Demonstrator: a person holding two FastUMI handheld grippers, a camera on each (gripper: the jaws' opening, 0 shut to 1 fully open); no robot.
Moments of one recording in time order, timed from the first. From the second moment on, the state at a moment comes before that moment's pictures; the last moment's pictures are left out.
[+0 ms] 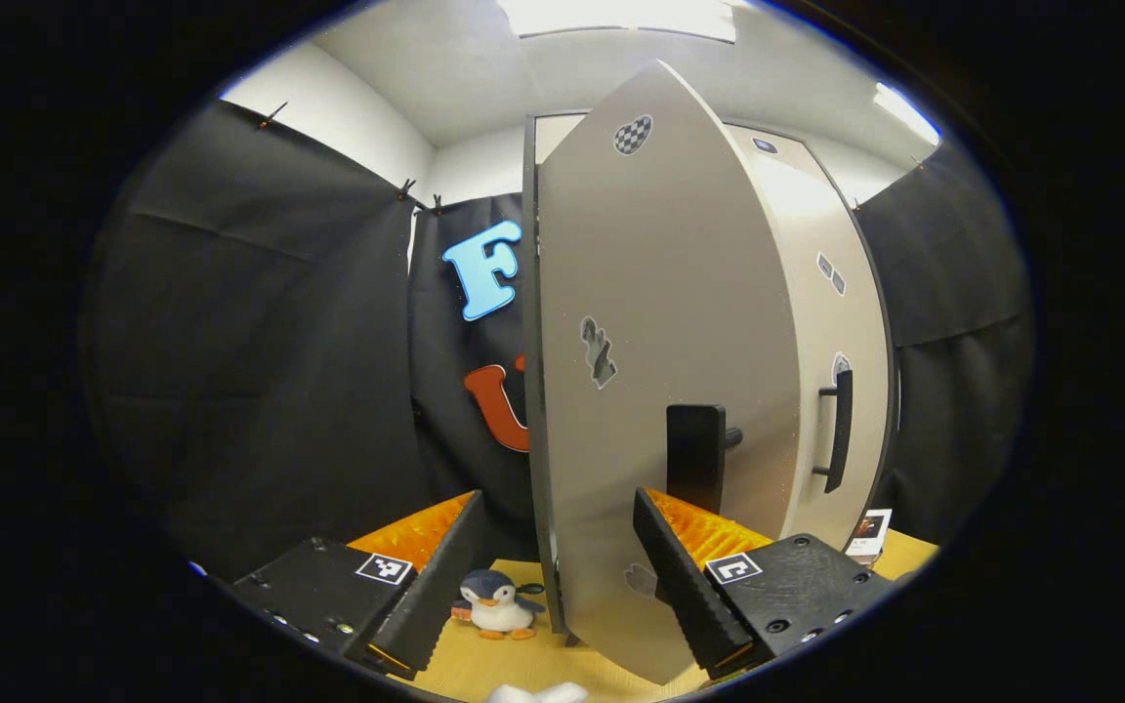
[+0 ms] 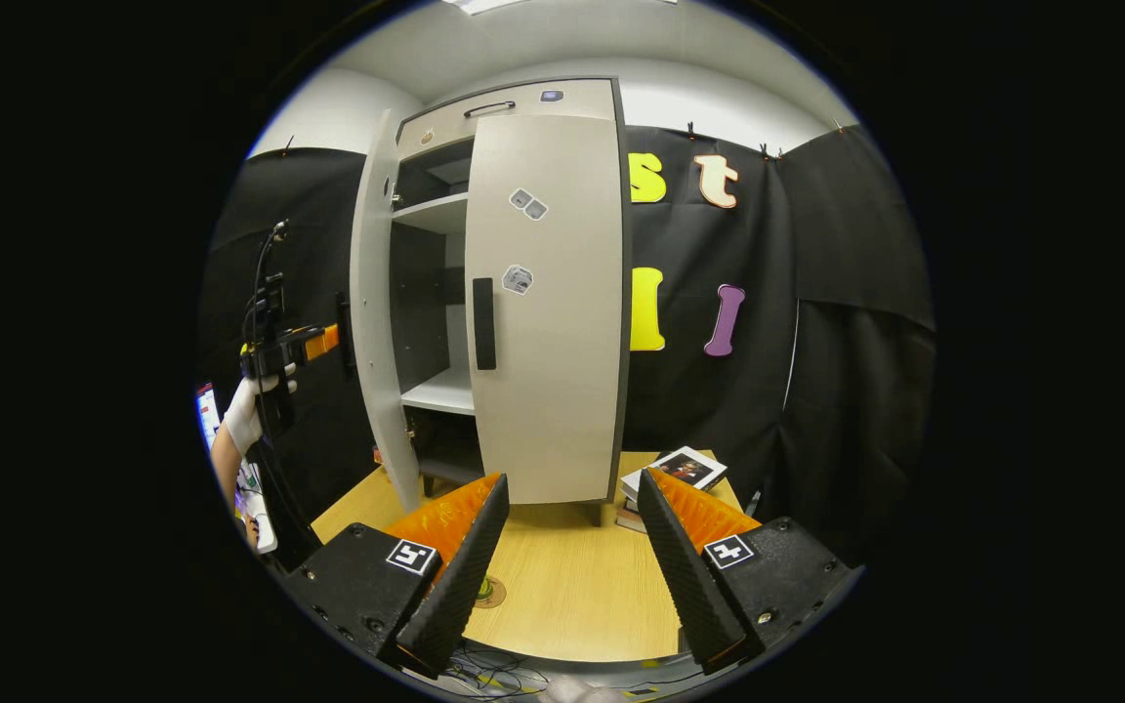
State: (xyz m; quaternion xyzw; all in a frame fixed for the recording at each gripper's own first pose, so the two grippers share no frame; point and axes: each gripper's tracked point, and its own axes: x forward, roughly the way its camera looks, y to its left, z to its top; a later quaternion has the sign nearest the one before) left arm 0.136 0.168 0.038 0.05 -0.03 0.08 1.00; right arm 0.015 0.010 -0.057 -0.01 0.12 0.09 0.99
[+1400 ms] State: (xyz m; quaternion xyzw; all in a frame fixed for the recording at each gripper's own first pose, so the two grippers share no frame) left arm 0.030 0.116 -0.018 0.06 0.01 0.06 1.00; right arm 0.034 0.050 -0.054 0.03 0.07 0.04 1.00
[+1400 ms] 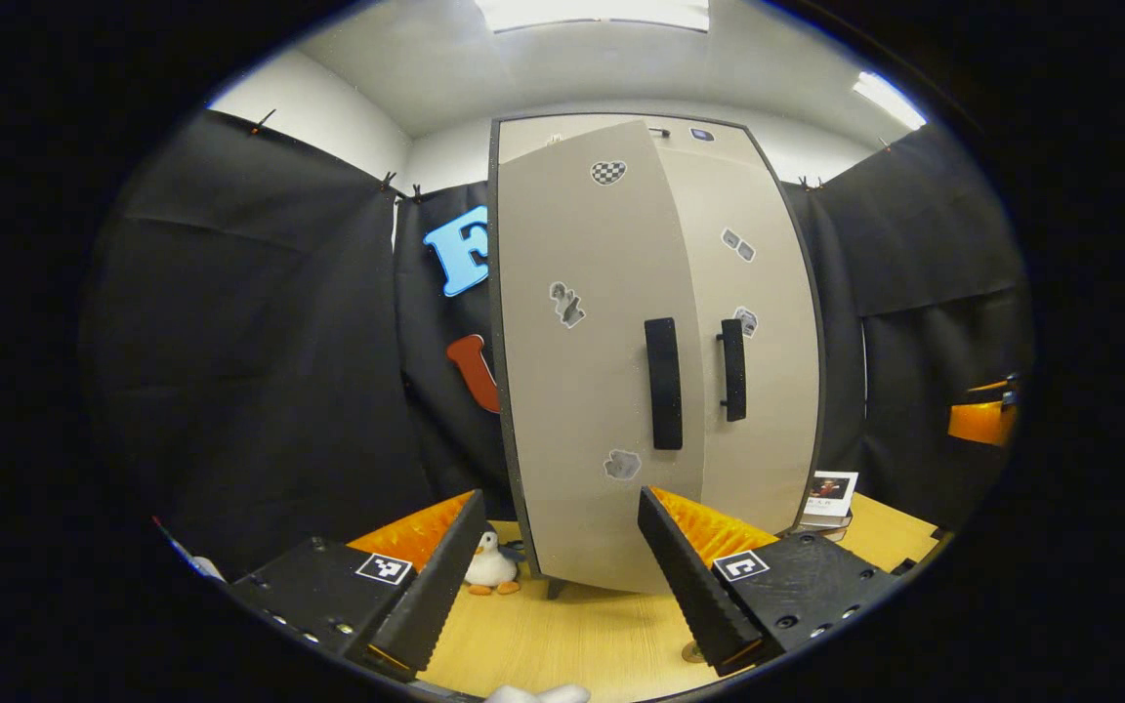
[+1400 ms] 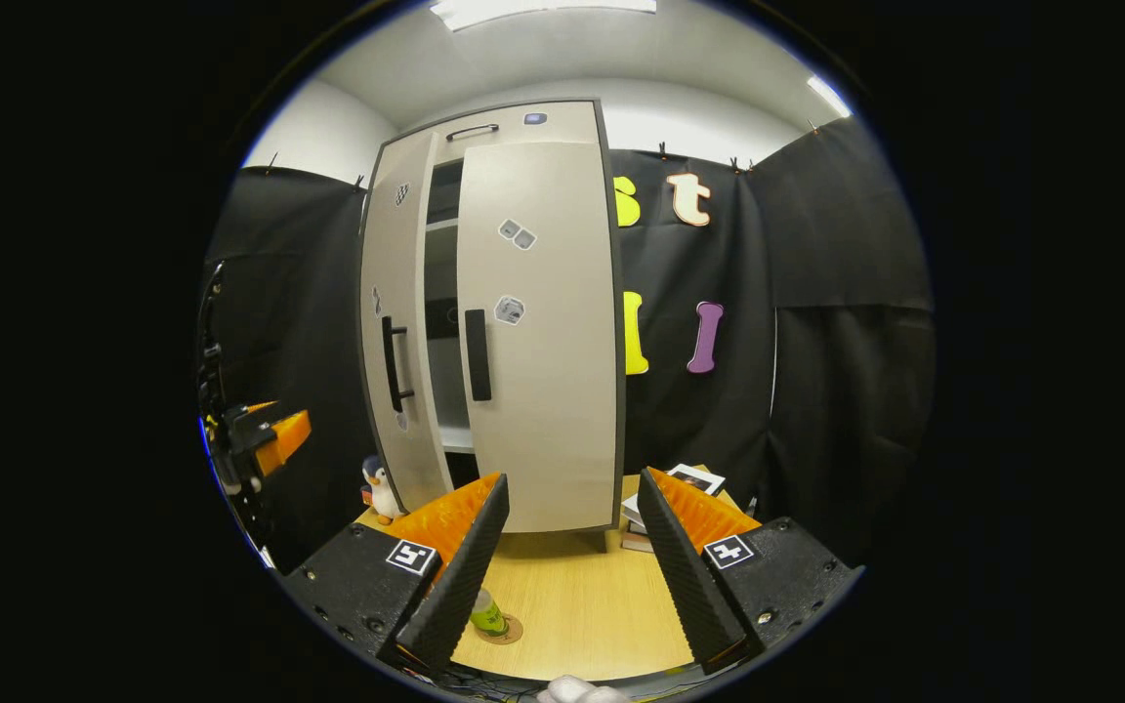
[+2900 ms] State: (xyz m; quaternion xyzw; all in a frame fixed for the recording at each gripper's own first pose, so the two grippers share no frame) left arm 0.000 0.104 -0.037 0.04 0.03 0.05 1.00; right arm 0.027 0.069 -0.058 0.01 0.05 0.05 1.00
